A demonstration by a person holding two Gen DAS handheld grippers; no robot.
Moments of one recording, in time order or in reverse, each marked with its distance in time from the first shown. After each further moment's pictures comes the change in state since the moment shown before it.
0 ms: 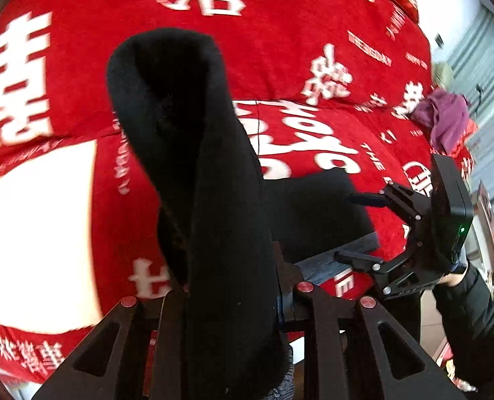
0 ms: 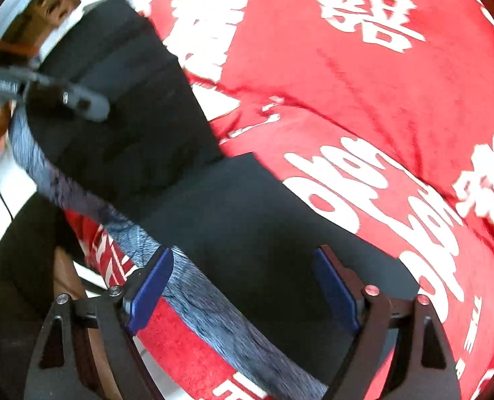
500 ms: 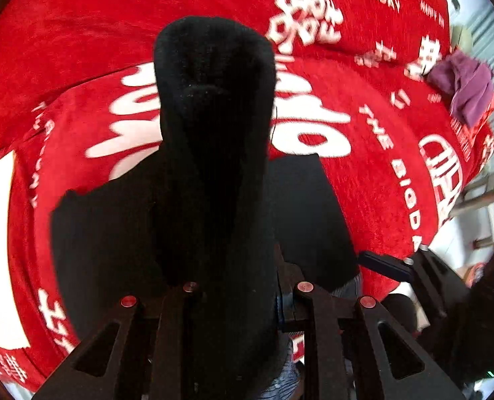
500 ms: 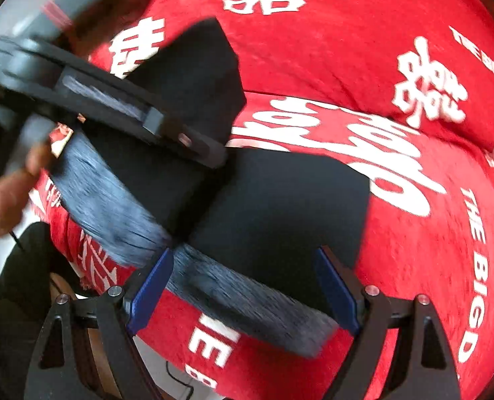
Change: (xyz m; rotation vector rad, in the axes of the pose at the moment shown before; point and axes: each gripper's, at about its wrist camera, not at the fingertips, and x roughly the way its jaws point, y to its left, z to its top) left arm 0.160 -0.130 0.051 0.027 0.200 0.075; right arm -0.032 -0.052 -0.090 0.292 -0.057 -0.068
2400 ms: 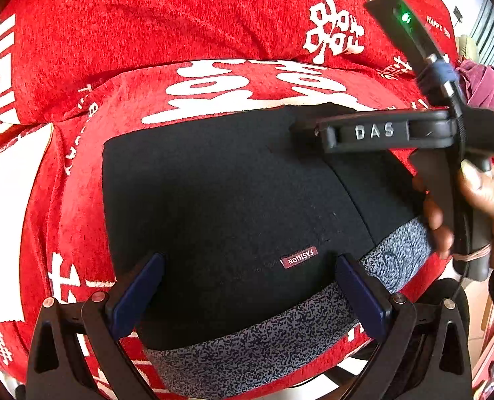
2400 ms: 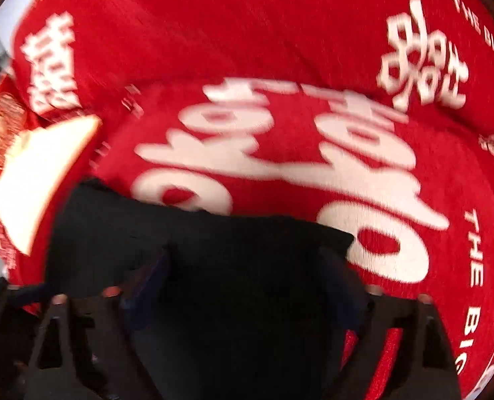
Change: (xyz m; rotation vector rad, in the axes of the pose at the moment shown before) left arm -0.013 0.058 -0.090 -0.035 -0.175 0.088; right arm 0.105 -0.039 0.096 0.147 0.209 -0.185
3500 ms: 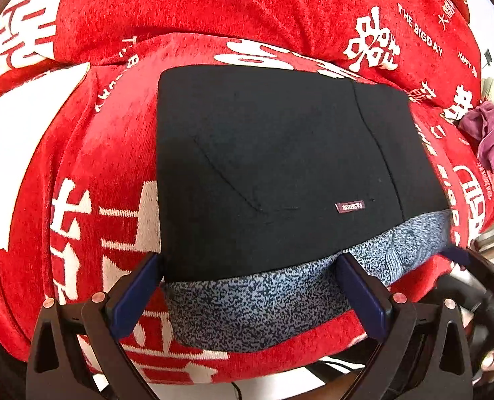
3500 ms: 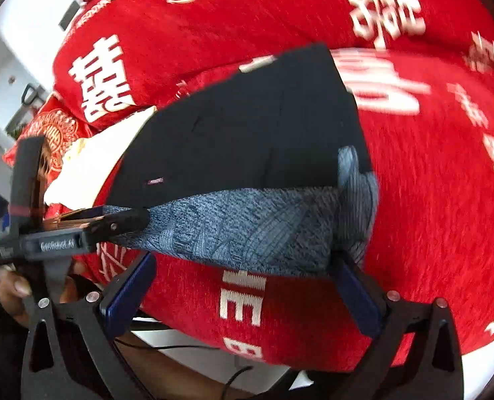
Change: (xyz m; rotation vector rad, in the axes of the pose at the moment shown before) left arm -0.006 0.039 -0.042 -0.209 0.013 -0.023; right arm -0.078 0.001 -0.156 0.157 -0.116 0.266
